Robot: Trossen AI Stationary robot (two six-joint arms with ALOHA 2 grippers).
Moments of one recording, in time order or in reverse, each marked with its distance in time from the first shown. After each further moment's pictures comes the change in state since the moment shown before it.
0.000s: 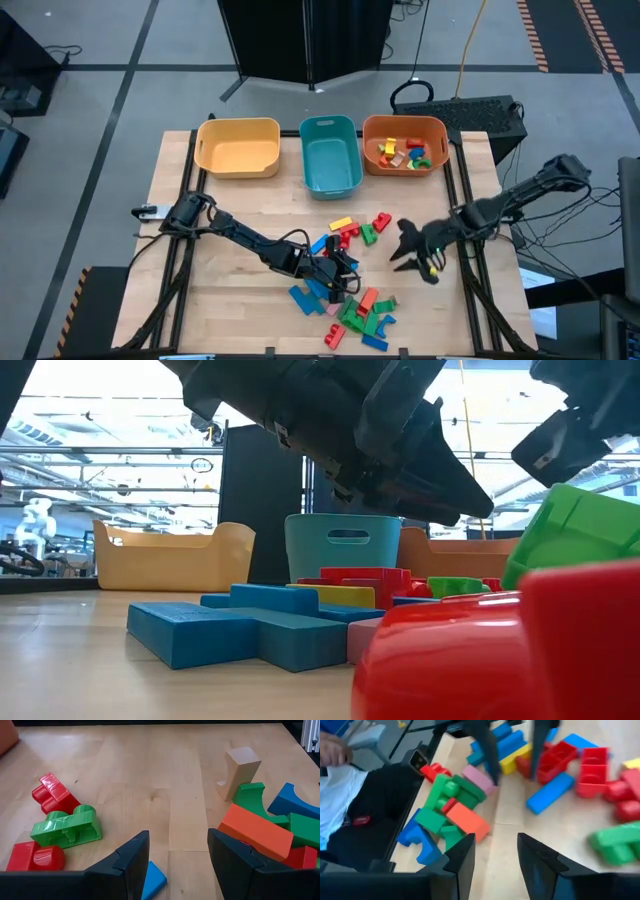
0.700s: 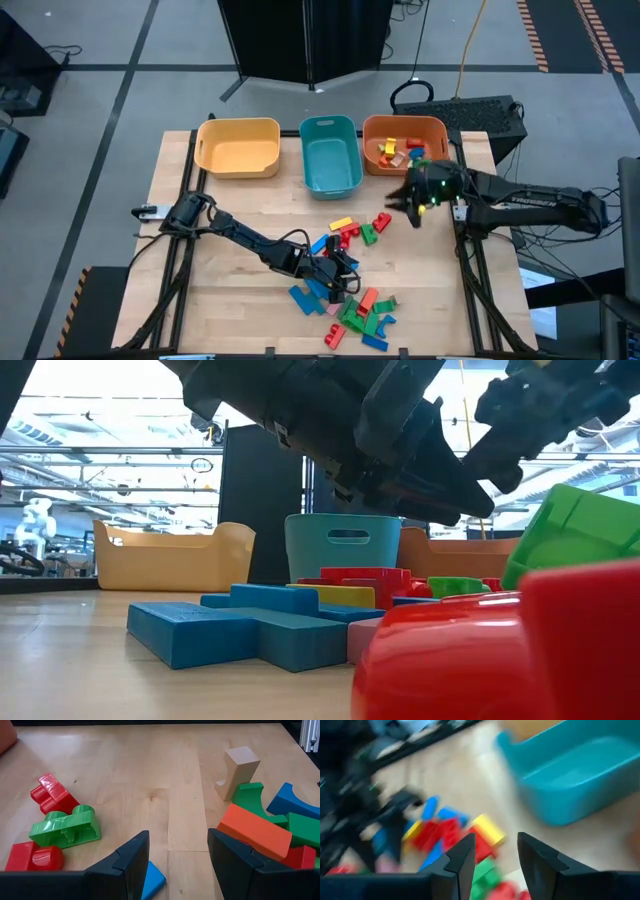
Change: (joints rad) left arm 0.000 0.000 0.000 0.000 0.004 0.000; right arm -0.675 -0.173 0.000 -0.057 -0.162 -0.132
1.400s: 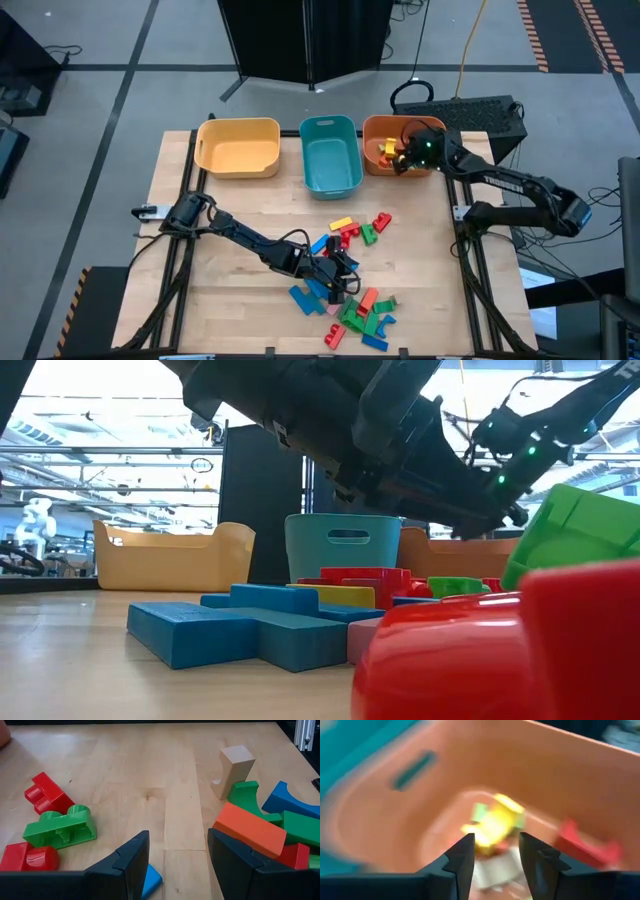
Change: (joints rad) left arm 0.000 0.000 0.000 -0.001 0.018 0.002; right arm -0.527 0.328 0.000 0.214 0.324 -0.093
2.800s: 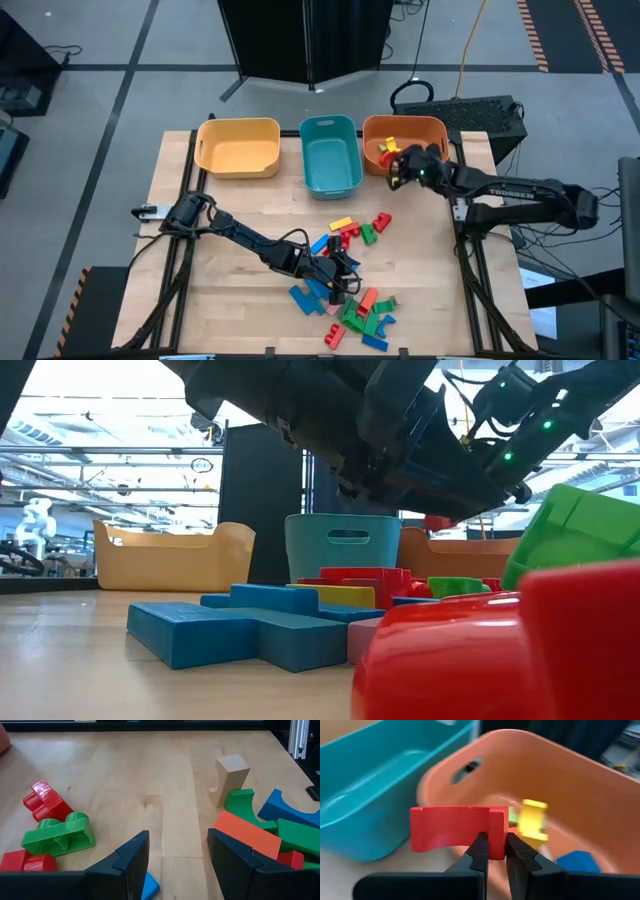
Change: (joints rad) left arm 0.000 0.000 0.000 0.029 0.005 0.008; right arm 0.366 -0.088 0.000 -0.104 0.406 0.110
